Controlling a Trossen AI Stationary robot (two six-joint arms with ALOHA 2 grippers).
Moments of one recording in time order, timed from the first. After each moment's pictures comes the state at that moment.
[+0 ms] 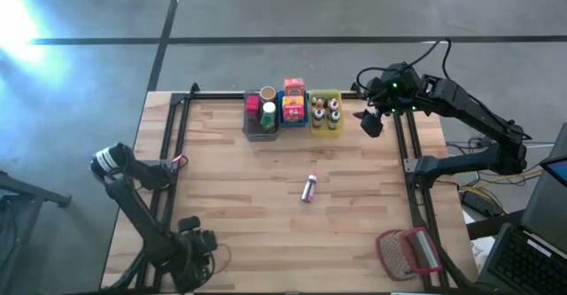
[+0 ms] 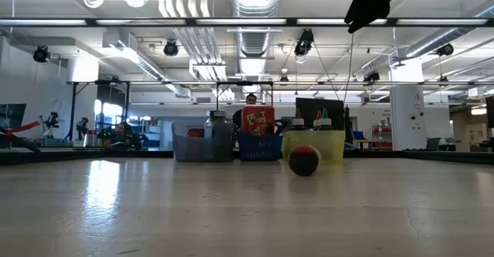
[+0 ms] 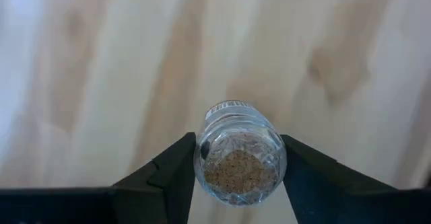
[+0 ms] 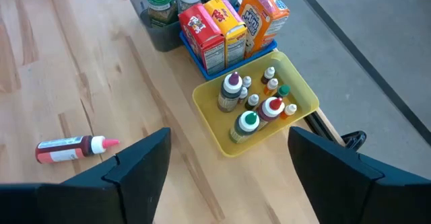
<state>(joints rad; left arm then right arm) -1.05 1.65 1.06 -0.86 -0.25 -1.36 -0.48 1.11 1.34 -1.04 0.03 -0.02</state>
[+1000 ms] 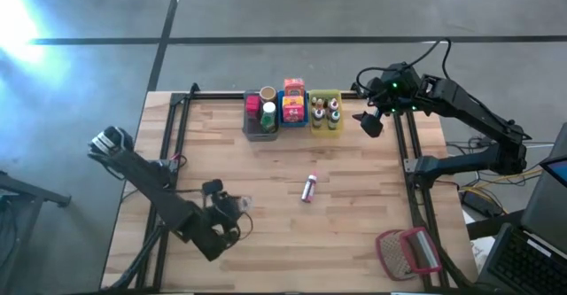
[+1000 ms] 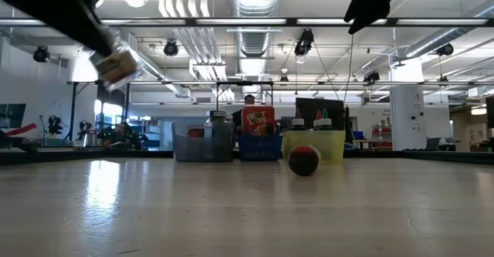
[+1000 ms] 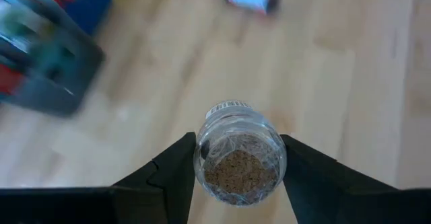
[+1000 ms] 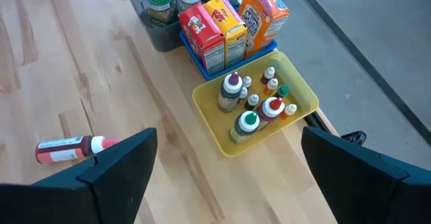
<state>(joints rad) -0.74 1.49 1.06 -0.85 -0.75 -0.89 -0.48 1.11 1.34 -1.04 0.03 -0.02</state>
